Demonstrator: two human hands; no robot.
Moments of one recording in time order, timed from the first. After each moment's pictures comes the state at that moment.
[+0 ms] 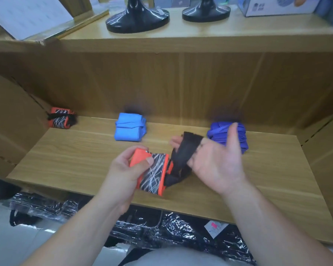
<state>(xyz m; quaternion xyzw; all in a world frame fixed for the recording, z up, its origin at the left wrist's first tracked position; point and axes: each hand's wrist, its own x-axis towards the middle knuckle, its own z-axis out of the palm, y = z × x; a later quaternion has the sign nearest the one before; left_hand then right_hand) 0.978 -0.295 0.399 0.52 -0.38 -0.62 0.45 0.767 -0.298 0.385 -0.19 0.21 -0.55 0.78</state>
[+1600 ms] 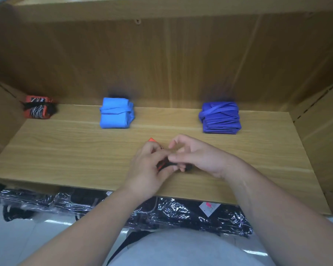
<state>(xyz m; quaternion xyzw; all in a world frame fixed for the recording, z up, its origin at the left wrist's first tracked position) 0.952 -0.306 0.323 0.47 -0.81 -0.26 0.25 0.755 -0.303 0.348 -0.53 0.44 -0.28 0.67</state>
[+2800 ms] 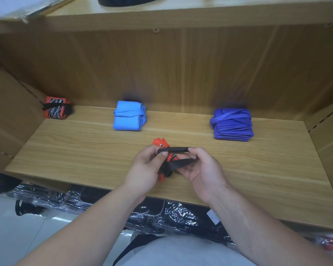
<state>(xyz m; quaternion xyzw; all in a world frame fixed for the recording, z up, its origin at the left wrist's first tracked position) 0.955 -0.303 0.354 0.54 -0.52 -0.56 0.36 0.809 -0.283 0.342 -0.11 0.45 -0.59 0.66</state>
